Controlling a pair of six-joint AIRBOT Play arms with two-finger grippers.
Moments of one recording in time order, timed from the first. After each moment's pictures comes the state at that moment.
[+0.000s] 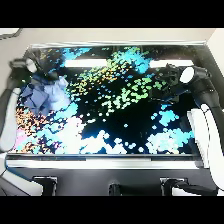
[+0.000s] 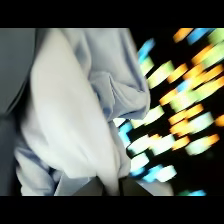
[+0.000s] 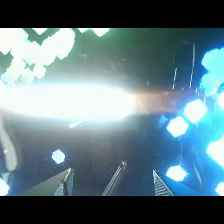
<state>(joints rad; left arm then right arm) -0.03 -1.74 1.93 1.62 -1.18 -1.78 0.05 -1.46 1.48 -1.33 1.31 1.65</state>
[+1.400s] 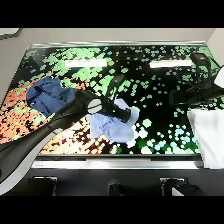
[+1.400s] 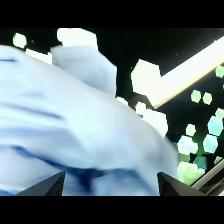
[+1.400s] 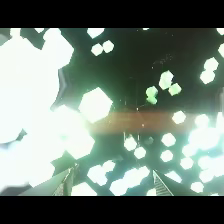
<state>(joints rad) -0.78 -1.57 1.59 1.37 -1.03 -1.77 0.05 -1.13 1.48 -1.53 1.54 1.63</state>
